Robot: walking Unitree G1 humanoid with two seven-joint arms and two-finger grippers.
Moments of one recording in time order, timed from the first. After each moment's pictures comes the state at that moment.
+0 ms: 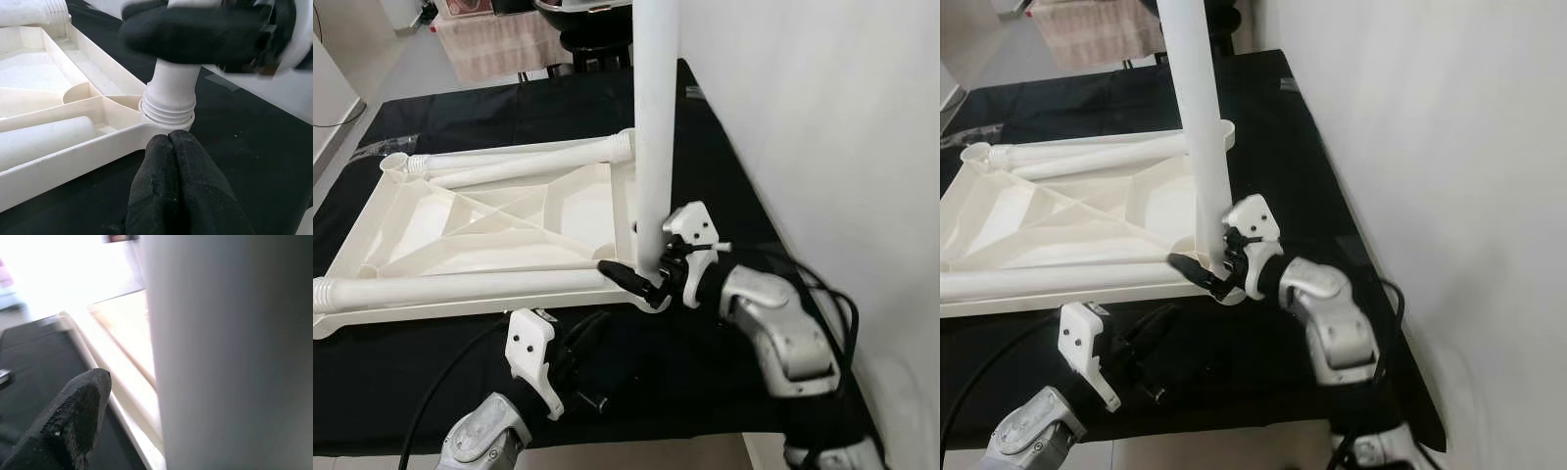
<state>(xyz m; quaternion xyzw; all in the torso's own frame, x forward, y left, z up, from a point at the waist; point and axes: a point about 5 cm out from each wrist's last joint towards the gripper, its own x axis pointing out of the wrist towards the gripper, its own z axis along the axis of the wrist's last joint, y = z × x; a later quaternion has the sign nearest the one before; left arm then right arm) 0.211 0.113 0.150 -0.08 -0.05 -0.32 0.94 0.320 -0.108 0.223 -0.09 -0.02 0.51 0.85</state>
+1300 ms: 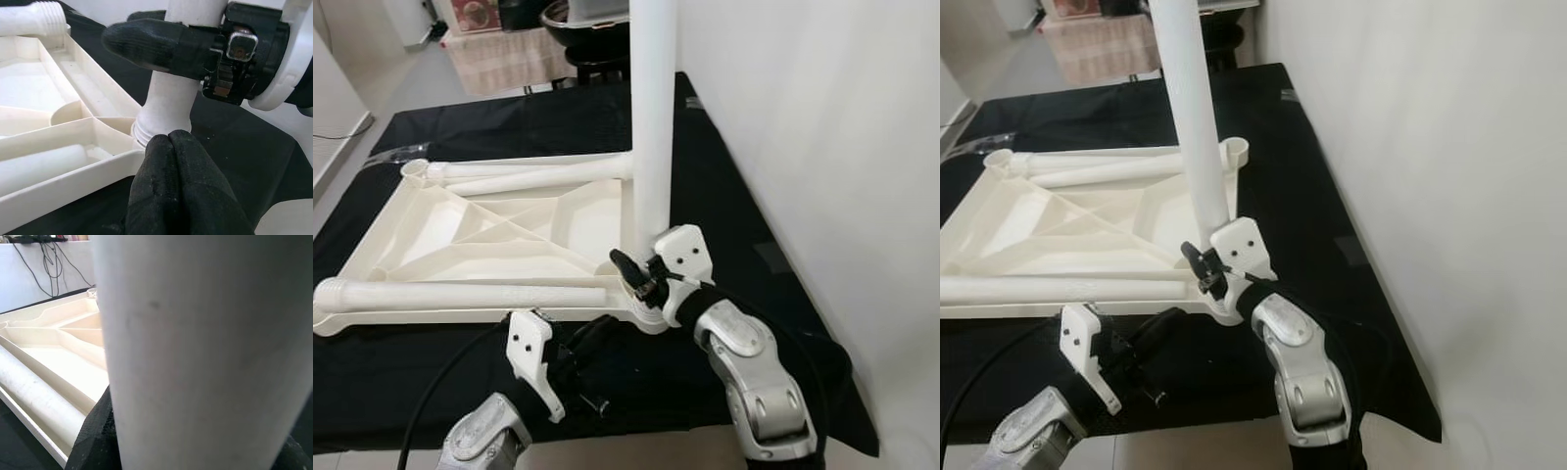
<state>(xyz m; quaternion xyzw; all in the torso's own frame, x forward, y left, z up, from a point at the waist) 0.214 0.114 0.148 -0.10 -0.04 -0.34 0.93 0.289 -0.073 0.187 -0.09 -0.02 0.28 0.96</state>
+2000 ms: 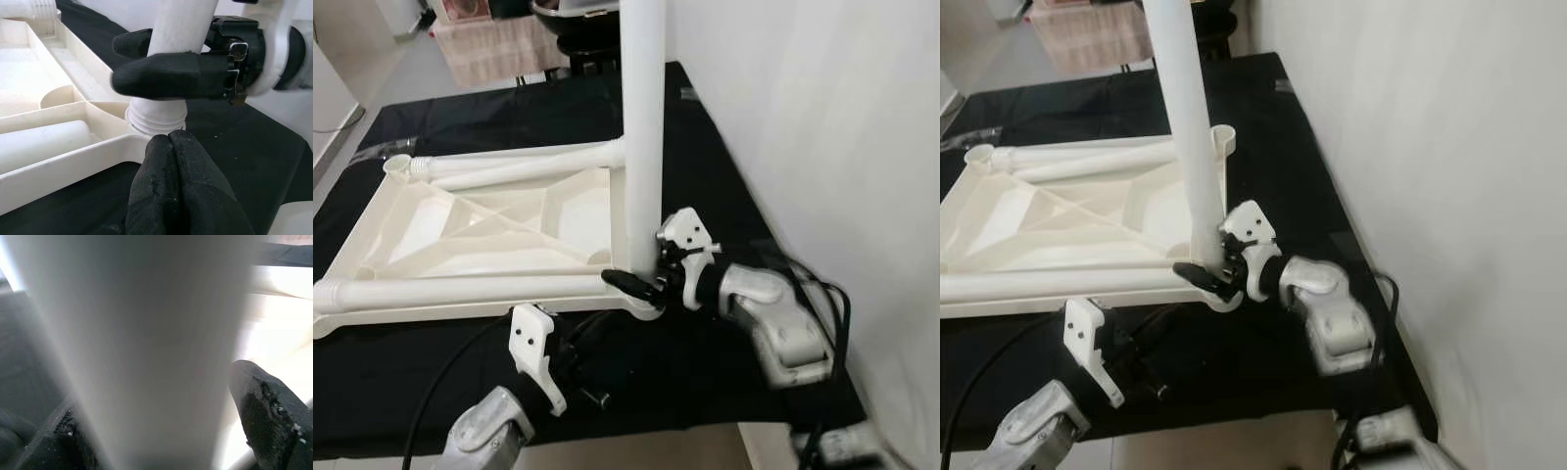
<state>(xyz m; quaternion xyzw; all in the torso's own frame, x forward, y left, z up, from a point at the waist) 0.217 0.113 0.146 -0.10 -0.04 -0.34 0.93 0.331 -0.107 0.198 -0.11 0.03 0.50 0.86</state>
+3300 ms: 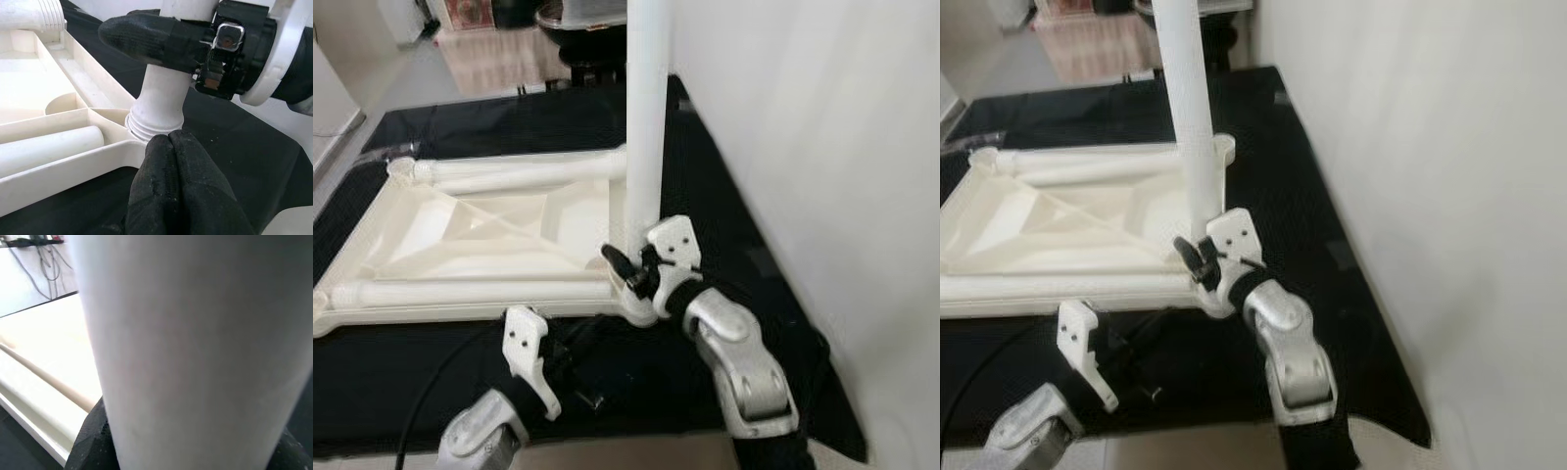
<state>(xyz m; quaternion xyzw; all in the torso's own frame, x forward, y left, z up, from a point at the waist) 0.218 0.117 0.148 -0.11 -0.04 -0.33 0.94 0.302 -0.068 0.186 -0.07 -0.01 0.28 0.96</state>
